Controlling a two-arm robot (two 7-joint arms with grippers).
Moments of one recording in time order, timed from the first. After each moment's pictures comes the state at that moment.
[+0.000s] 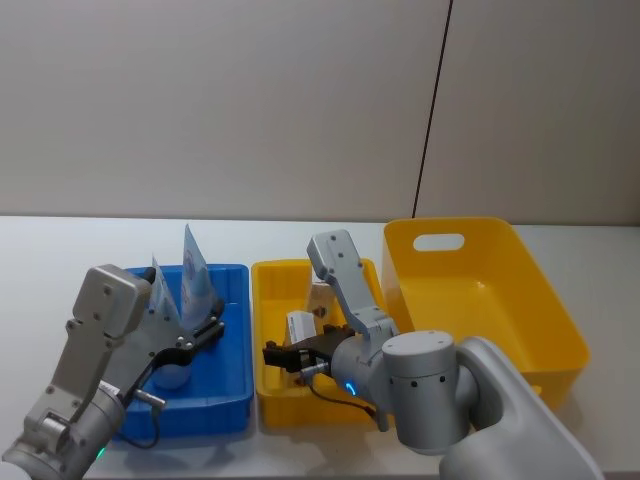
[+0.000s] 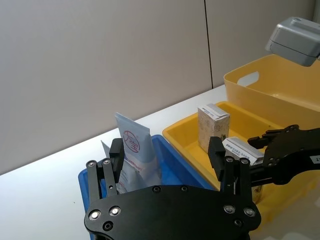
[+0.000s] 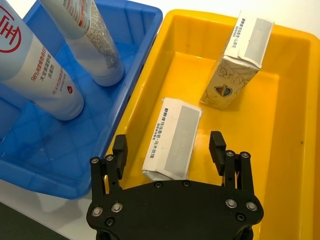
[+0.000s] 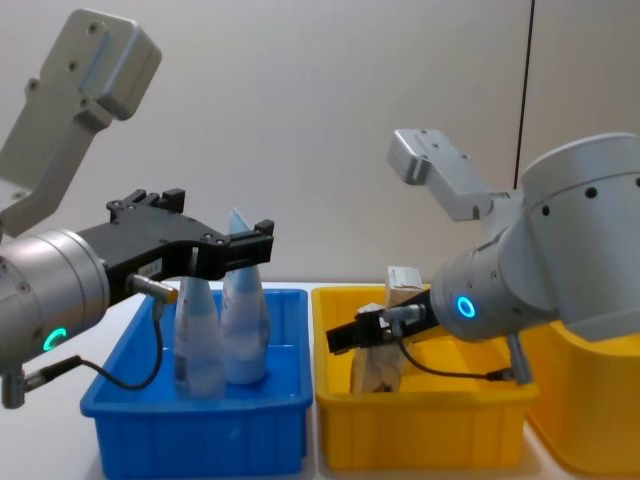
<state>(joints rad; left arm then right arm) -0.24 0.38 0.45 -1.63 -0.20 0.01 -0.01 0.51 -0.02 -0.41 -1.24 0.17 0.70 0.03</state>
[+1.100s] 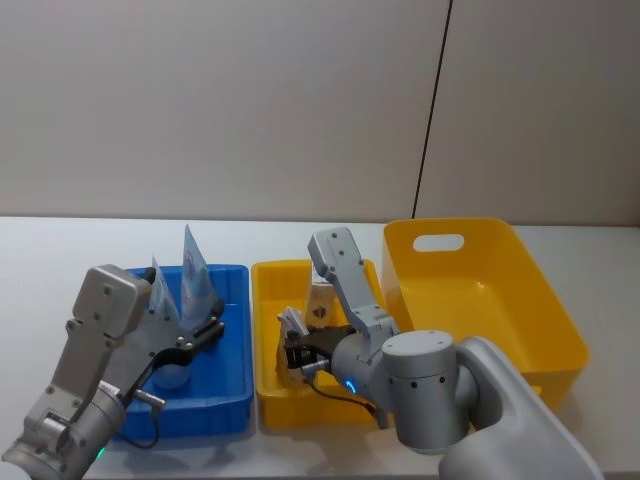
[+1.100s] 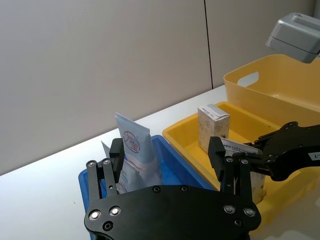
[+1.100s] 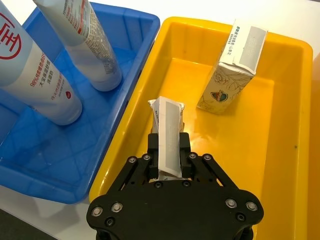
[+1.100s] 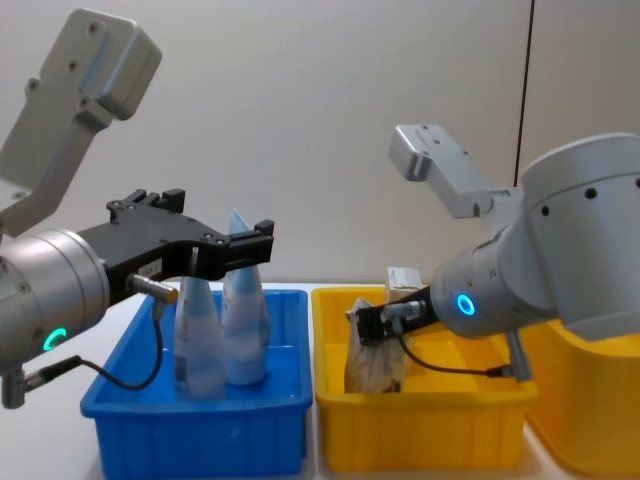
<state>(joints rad) -0.24 0.38 0.45 -1.63 -0.20 0.01 -0.01 0.51 -0.02 -0.41 -1.24 0.16 0.69 0.02</state>
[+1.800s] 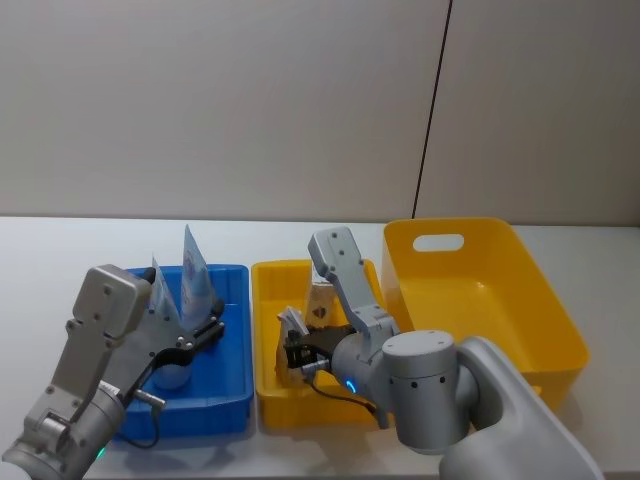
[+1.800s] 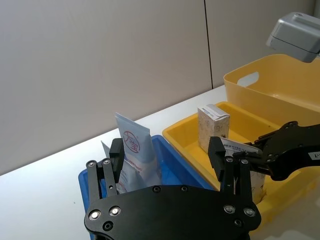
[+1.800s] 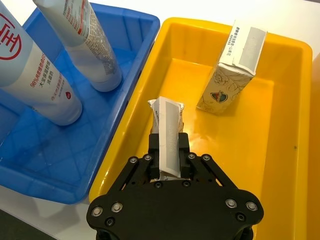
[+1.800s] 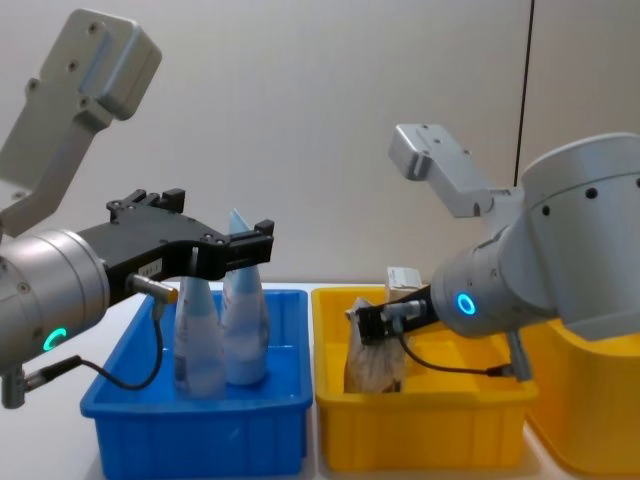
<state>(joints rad) -0.24 0.38 0.45 -1.63 -0.20 0.01 -0.01 0.51 -0.02 -0.41 -1.24 0.16 0.68 0.02</state>
